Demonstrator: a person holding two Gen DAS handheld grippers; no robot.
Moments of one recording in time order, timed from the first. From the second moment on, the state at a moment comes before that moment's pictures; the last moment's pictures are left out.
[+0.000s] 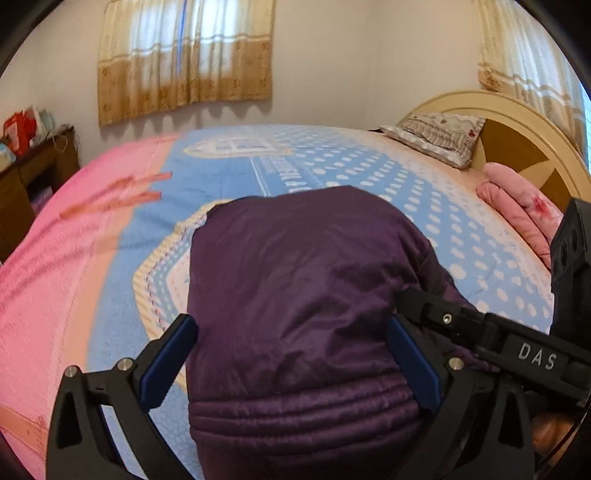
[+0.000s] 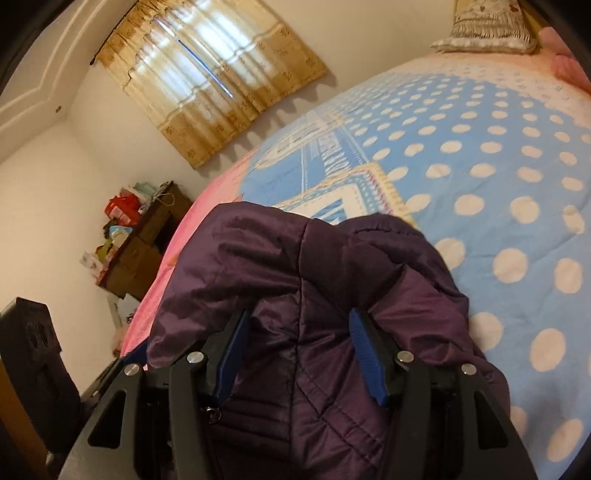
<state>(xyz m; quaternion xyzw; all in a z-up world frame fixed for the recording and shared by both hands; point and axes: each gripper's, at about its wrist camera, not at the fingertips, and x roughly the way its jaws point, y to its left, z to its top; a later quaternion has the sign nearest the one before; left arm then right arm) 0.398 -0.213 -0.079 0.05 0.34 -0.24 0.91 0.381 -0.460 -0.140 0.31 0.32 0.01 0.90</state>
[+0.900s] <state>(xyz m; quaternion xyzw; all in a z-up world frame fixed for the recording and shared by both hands) 0.407 -0.212 -0.094 0.02 0.37 -0.25 0.90 0.400 -0.466 -0.161 0.34 0.33 0.04 0.88</state>
